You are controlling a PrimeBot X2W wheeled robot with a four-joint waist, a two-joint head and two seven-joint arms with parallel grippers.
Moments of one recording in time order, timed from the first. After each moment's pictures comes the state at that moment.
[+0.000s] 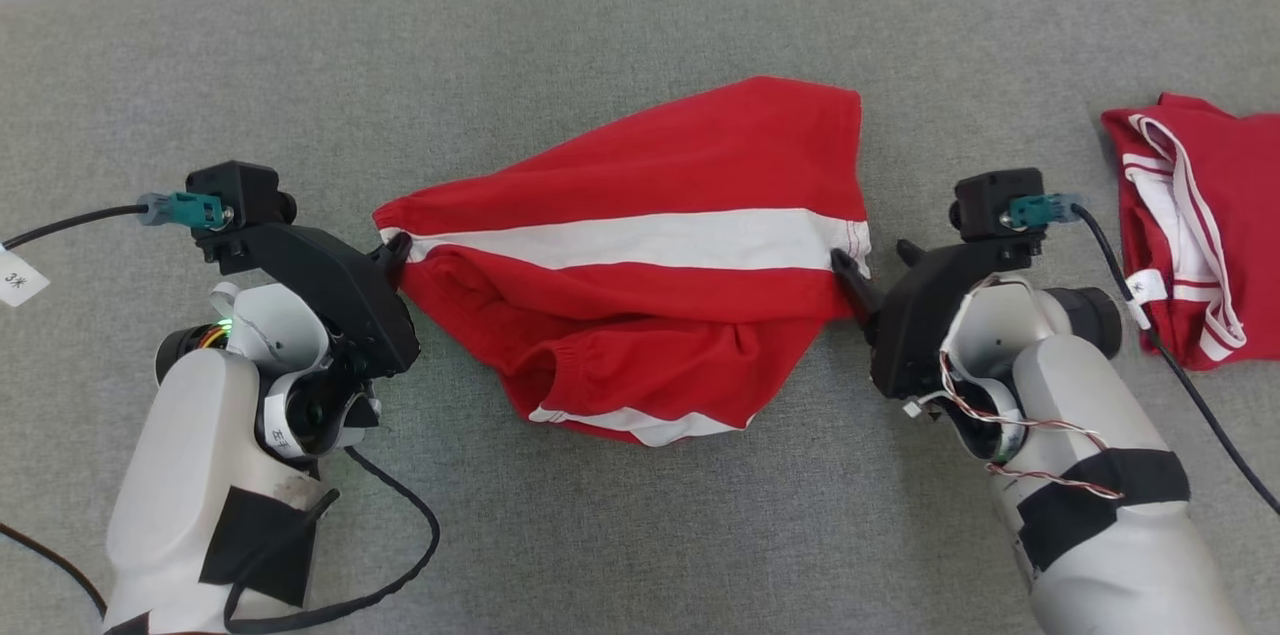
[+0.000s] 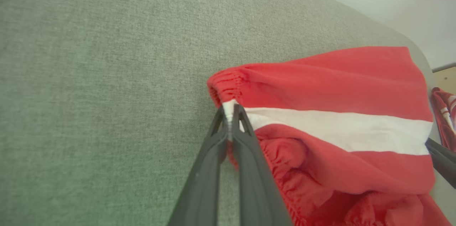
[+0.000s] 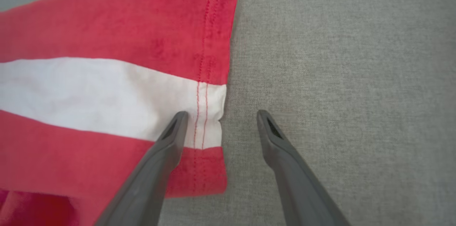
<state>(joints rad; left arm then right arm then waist) -0.70 0.12 -0.07 0.54 -0.58 -0.08 0.51 -0.68 -0.09 0.15 0.62 0.30 0.13 0.42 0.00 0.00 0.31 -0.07</state>
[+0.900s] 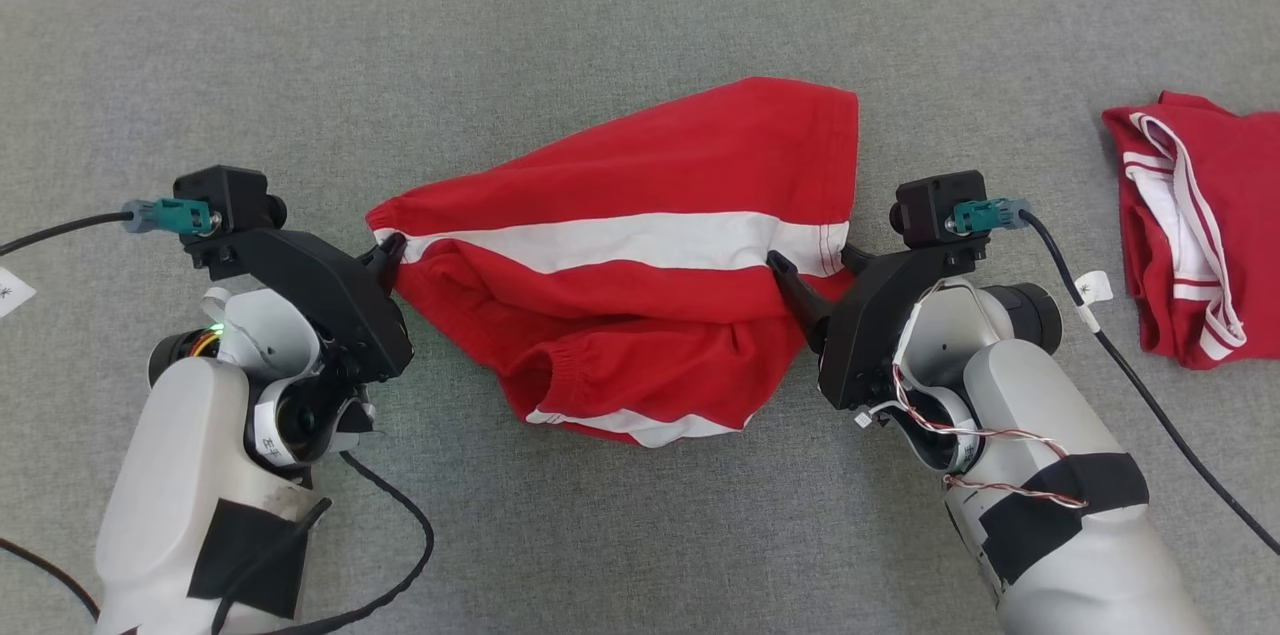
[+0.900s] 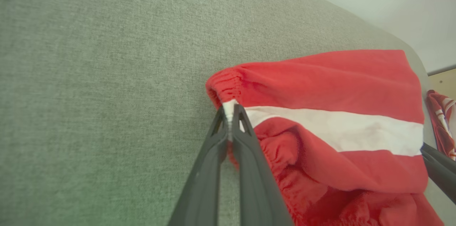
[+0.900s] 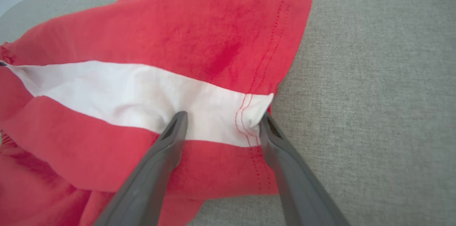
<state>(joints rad) -0.67 0.13 -0.07 0.48 -0.61 -0.07 0.52 -0.68 -0.07 0.25 0.58 0.38 0.13 0.39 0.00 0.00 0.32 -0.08</state>
